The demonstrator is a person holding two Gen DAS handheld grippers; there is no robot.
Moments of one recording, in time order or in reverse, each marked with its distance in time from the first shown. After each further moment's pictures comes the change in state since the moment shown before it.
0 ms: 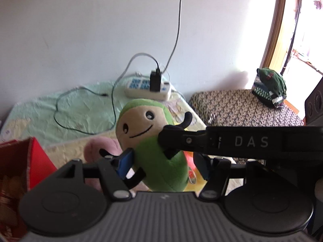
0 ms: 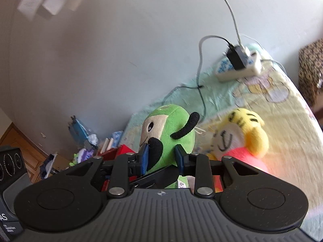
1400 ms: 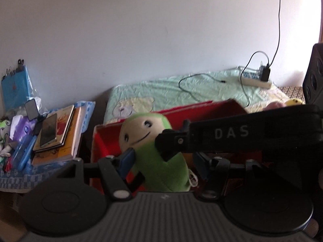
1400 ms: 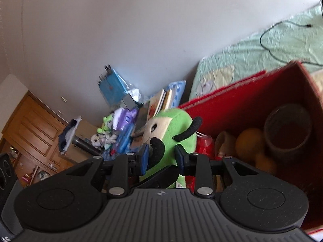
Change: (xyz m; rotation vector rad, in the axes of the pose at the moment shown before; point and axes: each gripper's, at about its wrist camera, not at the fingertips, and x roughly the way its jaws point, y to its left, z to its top) left arm -0.124 0.312 -0.084 -0.021 0.014 0.273; right arm 0.237 0.233 -0.128 -0.038 0.204 0.129
